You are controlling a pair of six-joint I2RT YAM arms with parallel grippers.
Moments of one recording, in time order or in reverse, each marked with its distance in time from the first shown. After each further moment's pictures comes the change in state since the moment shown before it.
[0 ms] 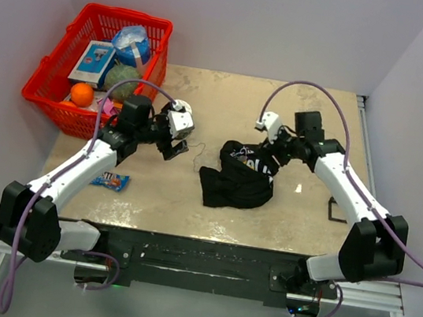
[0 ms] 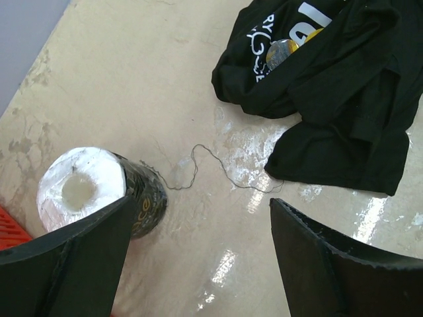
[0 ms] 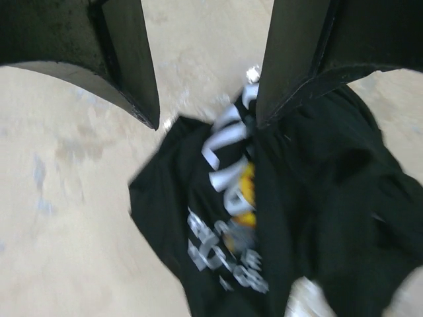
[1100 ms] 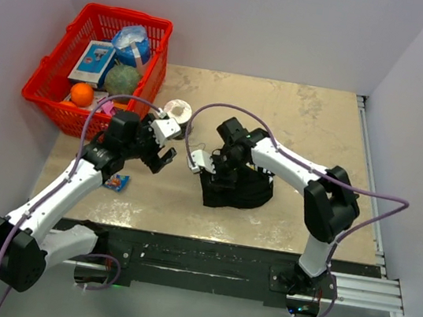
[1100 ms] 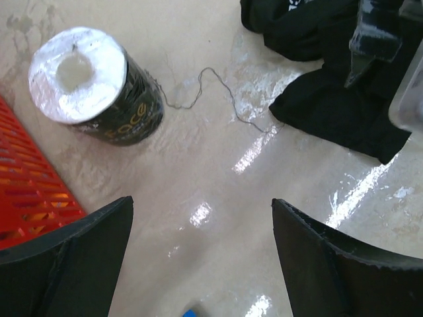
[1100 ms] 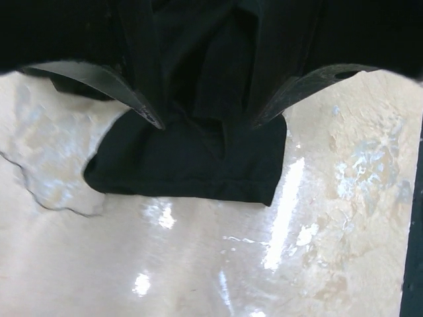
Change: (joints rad) left arm 0.000 -0.205 -0.115 -0.151 -0.234 -0.167; right arm 0.468 0.367 0.244 -0.213 -0.122 -0.416
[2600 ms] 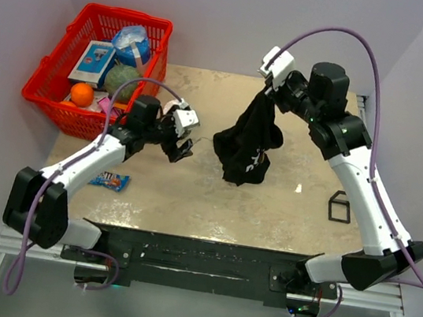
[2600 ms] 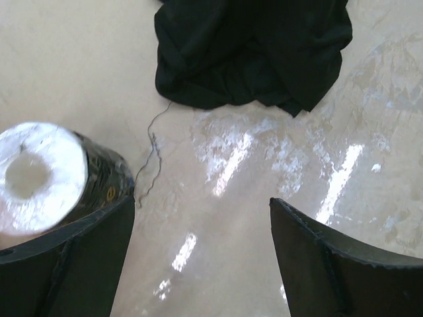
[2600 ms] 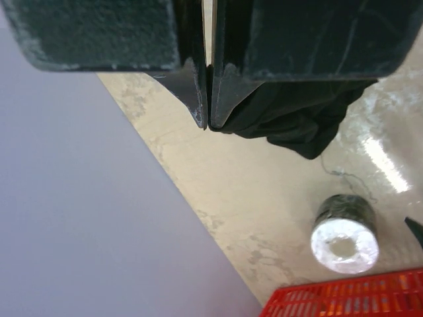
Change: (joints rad) left arm -0.011 0.267 0.121 0.124 0.216 0.061; right arm -0.247 -0.403 0.326 0.229 0.345 0.496
